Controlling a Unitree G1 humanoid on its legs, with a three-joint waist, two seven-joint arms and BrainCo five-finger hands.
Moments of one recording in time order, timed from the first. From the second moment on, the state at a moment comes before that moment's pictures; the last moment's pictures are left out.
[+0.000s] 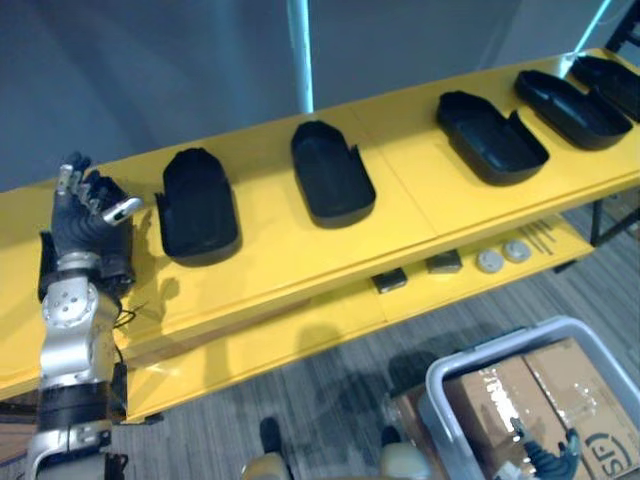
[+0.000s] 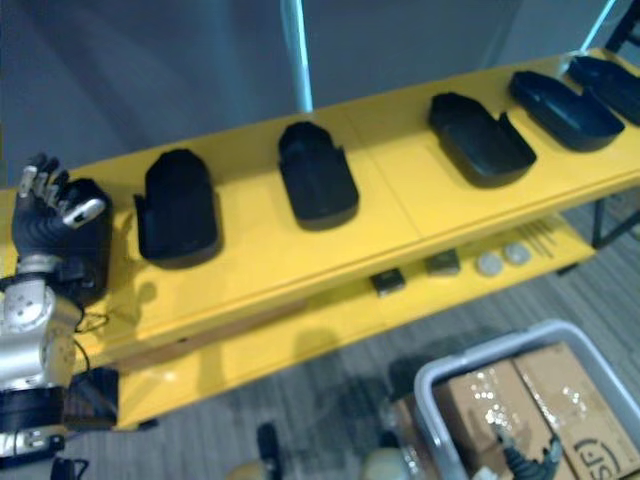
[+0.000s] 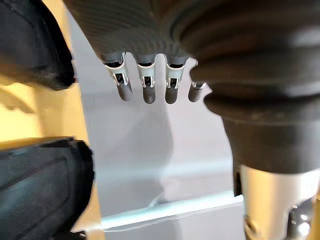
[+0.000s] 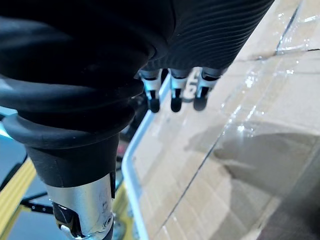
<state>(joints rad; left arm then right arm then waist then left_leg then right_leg) -0.30 0.60 0.29 0.21 -0.47 -0.05 0.11 0.31 -0.07 -0.41 0.64 0.17 -0.41 -0.42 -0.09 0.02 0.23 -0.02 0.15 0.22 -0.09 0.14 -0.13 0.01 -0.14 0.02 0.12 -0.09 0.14</state>
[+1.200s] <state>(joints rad) -0.56 0.63 0.26 0.52 -0.54 0.22 0.22 0.33 -0.13 -0.33 0.60 0.18 -0.39 -0.39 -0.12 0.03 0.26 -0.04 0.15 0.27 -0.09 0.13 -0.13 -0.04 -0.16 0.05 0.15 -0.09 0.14</state>
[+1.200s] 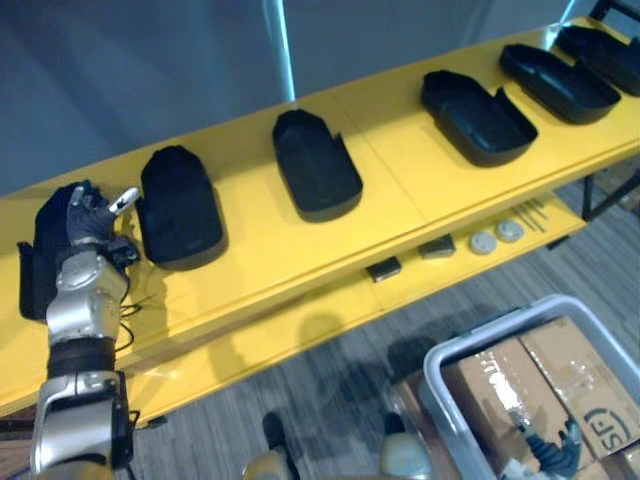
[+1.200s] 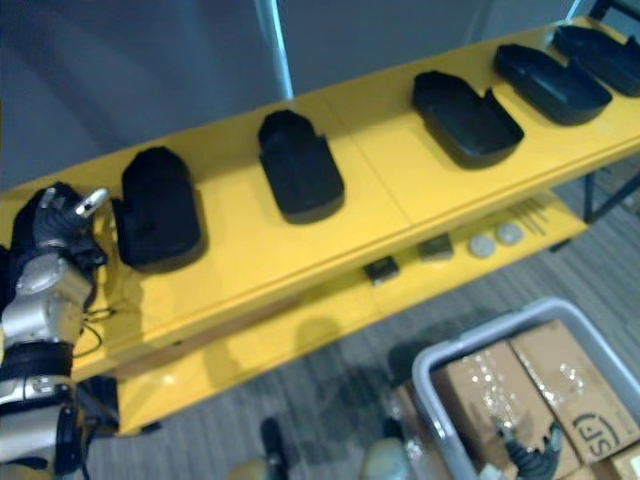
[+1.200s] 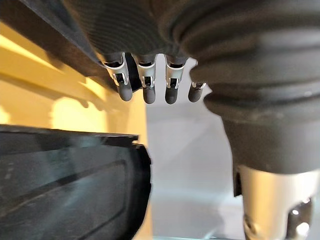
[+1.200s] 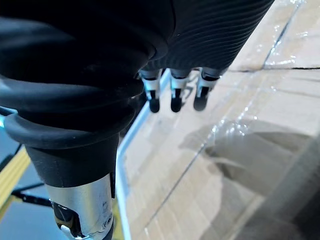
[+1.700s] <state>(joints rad) -0.63 0.67 0.26 0.61 -0.53 0.27 0.24 0.33 -0.13 -0.33 0.59 0.20 -0.39 -0.39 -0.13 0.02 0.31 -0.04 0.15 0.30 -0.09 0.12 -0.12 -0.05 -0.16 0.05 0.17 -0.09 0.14</state>
